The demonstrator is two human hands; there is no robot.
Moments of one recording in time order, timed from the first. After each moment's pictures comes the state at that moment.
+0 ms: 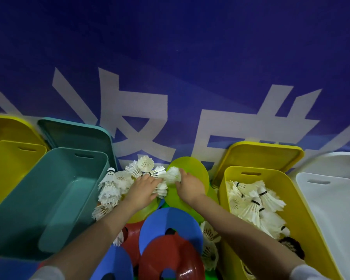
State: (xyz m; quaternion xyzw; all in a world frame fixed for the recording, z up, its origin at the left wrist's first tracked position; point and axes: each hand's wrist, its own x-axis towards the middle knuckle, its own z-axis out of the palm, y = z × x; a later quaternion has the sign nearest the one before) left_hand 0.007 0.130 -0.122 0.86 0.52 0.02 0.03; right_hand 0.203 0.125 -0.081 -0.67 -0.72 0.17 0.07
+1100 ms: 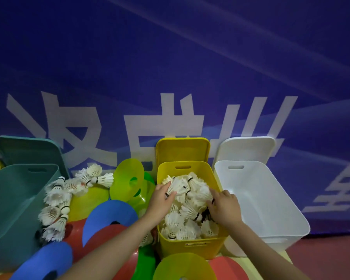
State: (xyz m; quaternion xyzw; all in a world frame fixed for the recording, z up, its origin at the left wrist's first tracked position) left_hand 0.279 -0.017 -0.064 0.70 0.55 0.32 0.32; right_hand 0.503 -0.069 -0.065 -0.74 -0.67 0.01 0.11
